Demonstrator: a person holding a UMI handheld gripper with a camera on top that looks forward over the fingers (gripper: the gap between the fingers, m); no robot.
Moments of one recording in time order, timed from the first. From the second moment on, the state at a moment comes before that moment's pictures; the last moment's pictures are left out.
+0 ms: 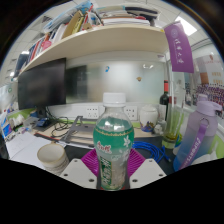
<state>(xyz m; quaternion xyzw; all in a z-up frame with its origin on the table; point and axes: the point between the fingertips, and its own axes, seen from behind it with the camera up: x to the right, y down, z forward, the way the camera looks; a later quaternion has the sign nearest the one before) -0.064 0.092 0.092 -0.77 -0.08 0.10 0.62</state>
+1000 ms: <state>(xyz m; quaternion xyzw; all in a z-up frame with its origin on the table) -0.130 -0.126 0.196 -0.82 -0.02 0.03 0.57</state>
